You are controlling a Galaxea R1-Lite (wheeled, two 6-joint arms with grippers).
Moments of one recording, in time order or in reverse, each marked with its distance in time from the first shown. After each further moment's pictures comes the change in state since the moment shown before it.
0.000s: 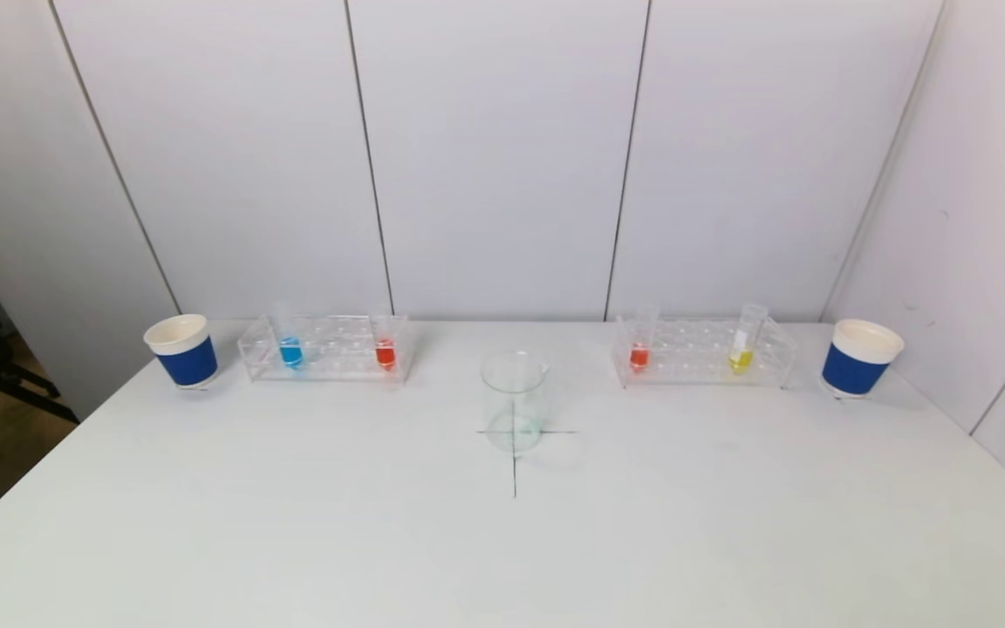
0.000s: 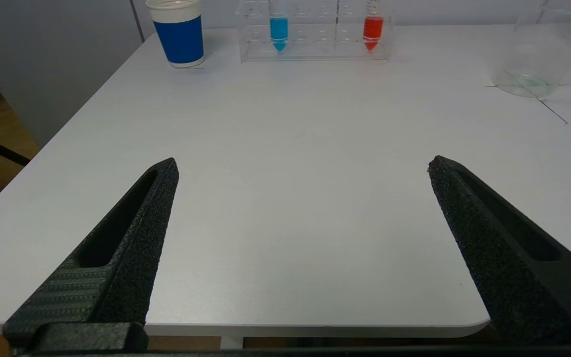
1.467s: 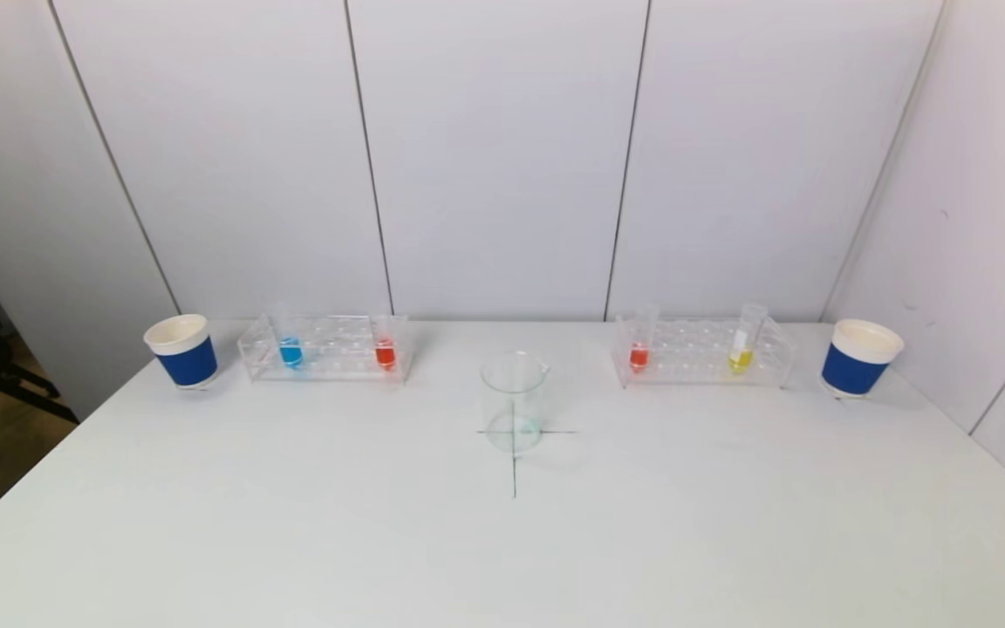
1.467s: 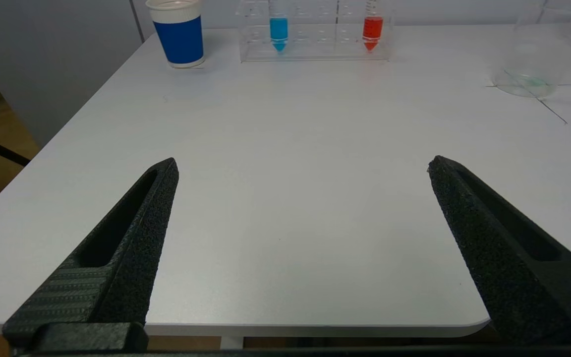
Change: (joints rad) left arm 0.000 0.000 0.000 0.000 0.000 0.000; right arm 0.000 0.029 -0.233 0.143 0.100 -0.023
